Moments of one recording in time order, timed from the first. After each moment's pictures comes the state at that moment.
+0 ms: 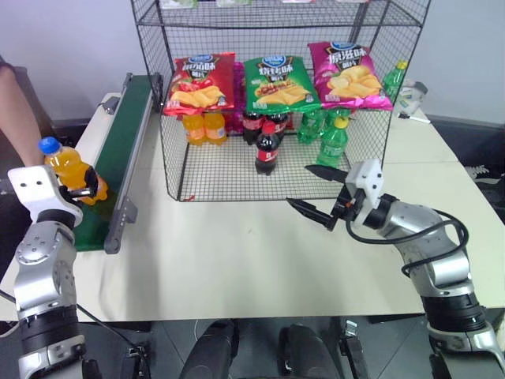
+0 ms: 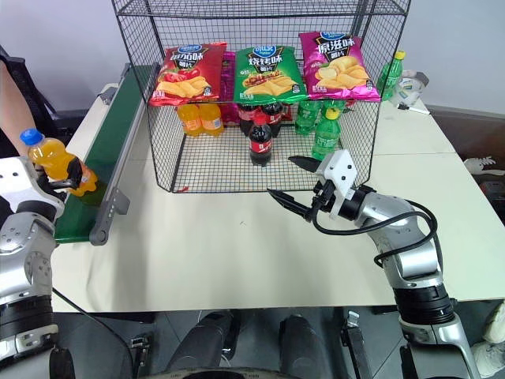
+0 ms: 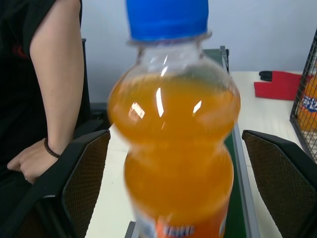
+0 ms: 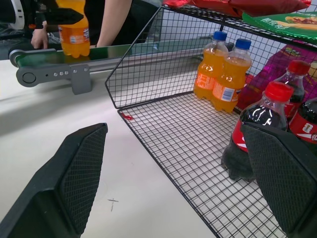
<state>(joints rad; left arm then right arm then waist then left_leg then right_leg) -0.23 0.49 0.50 0.04 -0.32 0.24 -0.13 -0.32 -0.57 -0.02 -0.22 0.43 0.27 0.84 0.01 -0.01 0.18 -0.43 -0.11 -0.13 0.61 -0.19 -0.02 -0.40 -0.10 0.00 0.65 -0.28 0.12</state>
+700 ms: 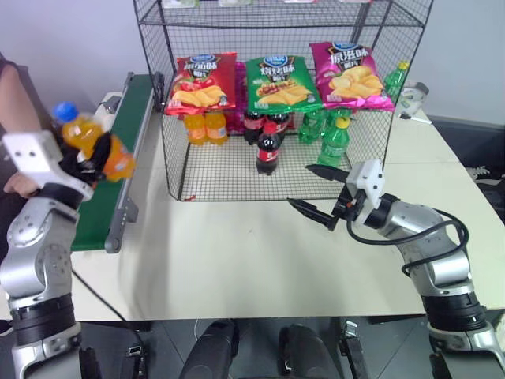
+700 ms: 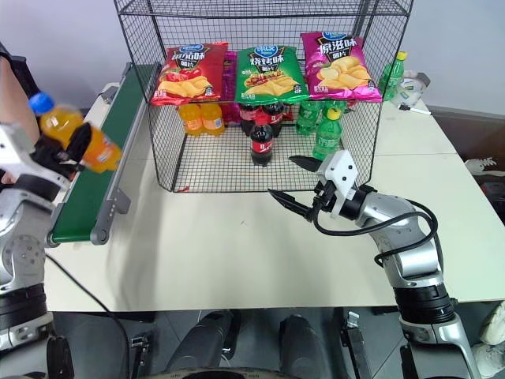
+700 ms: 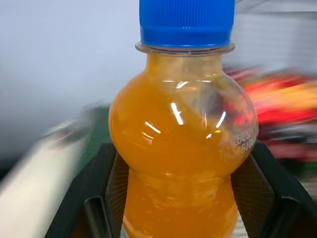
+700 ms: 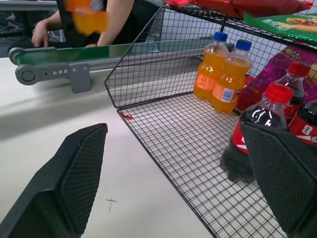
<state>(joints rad) -0.33 0.55 0.43 -0.24 -0.63 0.41 -0.37 -0.32 -0.57 -0.02 -0.21 0.42 0.26 0.85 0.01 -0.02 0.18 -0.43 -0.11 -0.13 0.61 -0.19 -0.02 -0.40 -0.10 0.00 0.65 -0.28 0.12</state>
